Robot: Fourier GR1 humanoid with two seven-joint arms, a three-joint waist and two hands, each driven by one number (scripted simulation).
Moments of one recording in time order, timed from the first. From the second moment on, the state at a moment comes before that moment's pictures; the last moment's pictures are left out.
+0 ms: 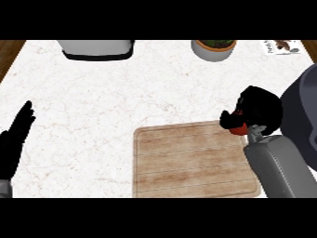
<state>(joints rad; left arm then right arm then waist) 0.02 0.32 0.11 -1.52 -0.07 0.05 0.12 -0.41 -0.19 0.19 -1.44 1.09 0.24 0.87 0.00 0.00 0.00</state>
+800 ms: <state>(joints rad) 0.03 0.32 0.13 -1.54 -0.07 0.02 0.12 -0.53 -0.29 0.02 -1.68 1.25 0.09 0.94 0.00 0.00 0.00</state>
